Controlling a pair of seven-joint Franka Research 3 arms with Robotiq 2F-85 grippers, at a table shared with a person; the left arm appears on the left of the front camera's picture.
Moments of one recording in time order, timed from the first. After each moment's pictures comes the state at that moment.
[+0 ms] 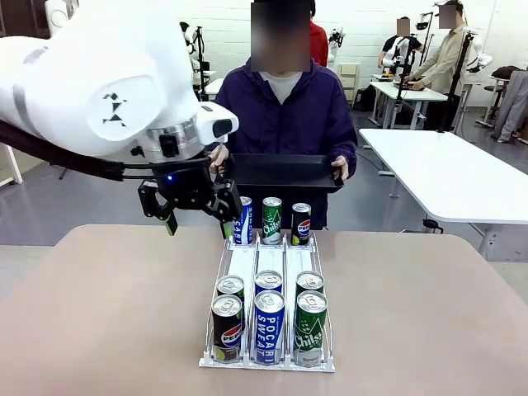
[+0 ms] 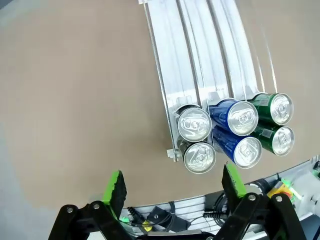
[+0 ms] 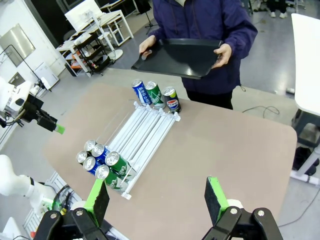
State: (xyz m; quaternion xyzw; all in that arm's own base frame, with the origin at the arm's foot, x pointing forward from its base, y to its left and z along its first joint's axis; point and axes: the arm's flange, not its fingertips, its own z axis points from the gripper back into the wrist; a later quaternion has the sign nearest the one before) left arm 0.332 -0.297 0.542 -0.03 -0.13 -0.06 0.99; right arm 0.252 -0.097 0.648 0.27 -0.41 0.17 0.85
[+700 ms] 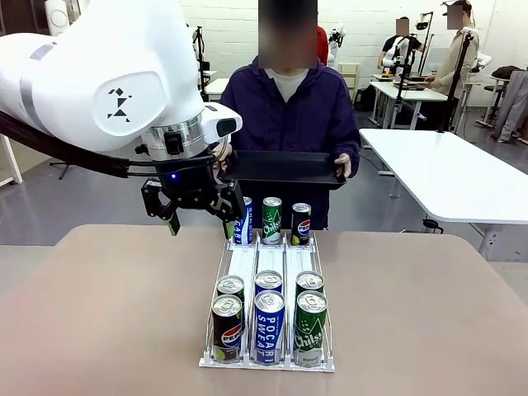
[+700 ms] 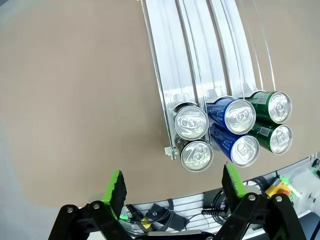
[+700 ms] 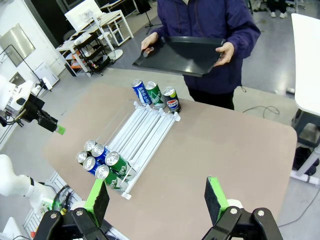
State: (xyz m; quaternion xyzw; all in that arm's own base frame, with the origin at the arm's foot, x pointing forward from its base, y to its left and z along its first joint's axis) left arm 0.334 -0.299 0.544 -0.04 -0.12 -0.07 0.99; right arm 0.252 -0.097 0.648 0.27 -0.41 0.17 0.85
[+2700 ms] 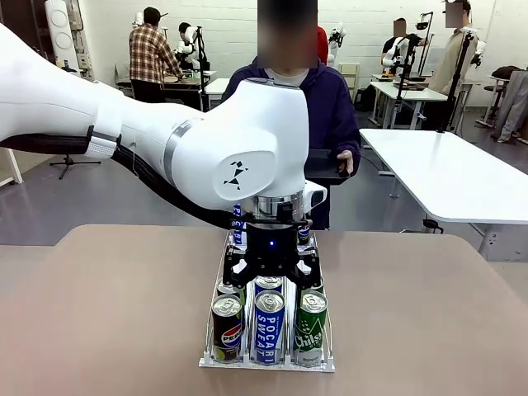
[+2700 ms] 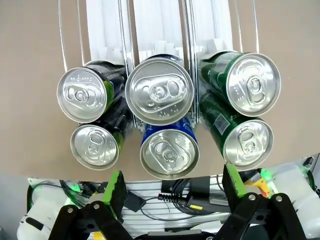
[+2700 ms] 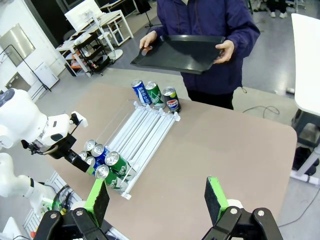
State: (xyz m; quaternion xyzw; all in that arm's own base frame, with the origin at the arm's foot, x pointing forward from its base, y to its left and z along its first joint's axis) left arm 0.317 -0.426 0.451 -0.01 -0.02 -0.02 1.00; right arm 0.252 -0.097 0.648 0.27 -0.41 0.17 0.85
